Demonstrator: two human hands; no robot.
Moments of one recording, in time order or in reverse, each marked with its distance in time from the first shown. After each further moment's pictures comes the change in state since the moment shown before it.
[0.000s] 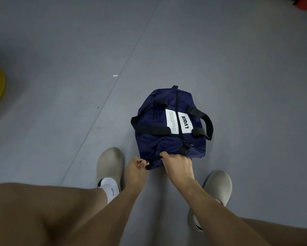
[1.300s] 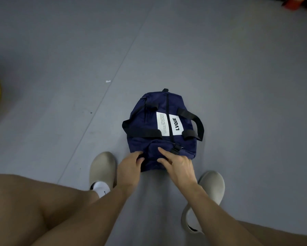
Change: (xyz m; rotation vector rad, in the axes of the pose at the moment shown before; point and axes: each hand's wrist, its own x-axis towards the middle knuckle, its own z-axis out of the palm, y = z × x) left_hand 0.018 0.009 0.007 0.491 -0.010 0.446; right_hand -0.015 0.038 -0.008 0.554 0.104 0.135
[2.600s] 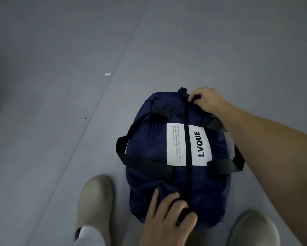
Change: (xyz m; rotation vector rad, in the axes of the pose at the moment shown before) left_hand 0.009 0.056 0.060 0.346 0.121 0.596; right_hand 0.372 0.124 0.009 -0.099 -0.232 0.108
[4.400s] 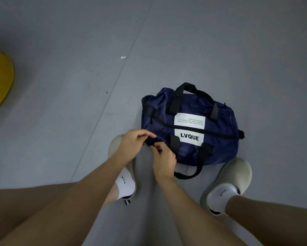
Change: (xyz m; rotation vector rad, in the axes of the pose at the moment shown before) left_hand -0.024 -0.130 -0.106 -0.732 -0.269 -0.576; right_hand -0.352 -0.180 0.192 0.551 0.247 0.284
